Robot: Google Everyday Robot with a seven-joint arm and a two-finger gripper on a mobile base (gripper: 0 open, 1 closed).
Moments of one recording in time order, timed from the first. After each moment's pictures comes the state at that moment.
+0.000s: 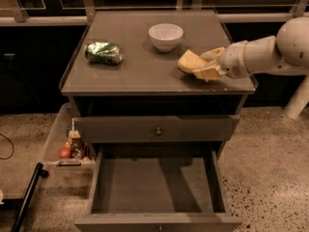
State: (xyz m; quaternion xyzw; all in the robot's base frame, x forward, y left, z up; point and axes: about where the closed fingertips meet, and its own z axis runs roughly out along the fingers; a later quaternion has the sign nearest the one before) arm 0.664 -0.168 0.867 -0.48 0.73 0.15 0.47
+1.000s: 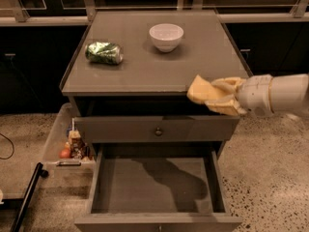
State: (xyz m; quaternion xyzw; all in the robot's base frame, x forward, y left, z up) arm 0.550 -0.187 0.842 -0.51 0.70 0.15 0.48
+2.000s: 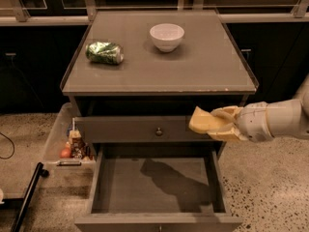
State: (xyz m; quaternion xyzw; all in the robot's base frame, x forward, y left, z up) arm 0.505 -0.196 0.769 -0.54 0.72 0.17 0.40
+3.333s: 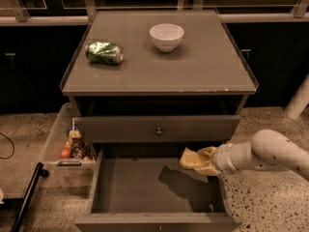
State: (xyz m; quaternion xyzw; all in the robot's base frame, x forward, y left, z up) arm 0.510 -0.190 0.557 -0.53 0.77 0.18 0.32
